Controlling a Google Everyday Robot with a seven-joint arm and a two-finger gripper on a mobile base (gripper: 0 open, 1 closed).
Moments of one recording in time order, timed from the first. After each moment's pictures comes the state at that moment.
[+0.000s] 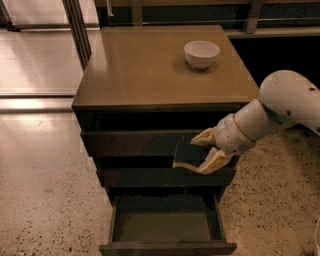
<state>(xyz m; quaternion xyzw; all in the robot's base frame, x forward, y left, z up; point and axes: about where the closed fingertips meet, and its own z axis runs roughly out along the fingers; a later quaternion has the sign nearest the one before) 0.493 -0.119 0.743 -0.70 0.64 0.20 0.25</state>
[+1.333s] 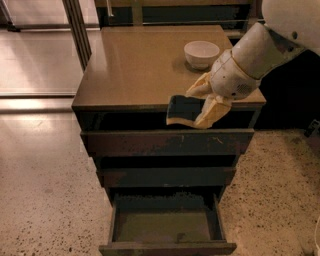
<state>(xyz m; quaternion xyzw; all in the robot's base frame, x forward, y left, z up) 0.527 -0.097 0.884 -0.73 0.62 0.12 0.24</state>
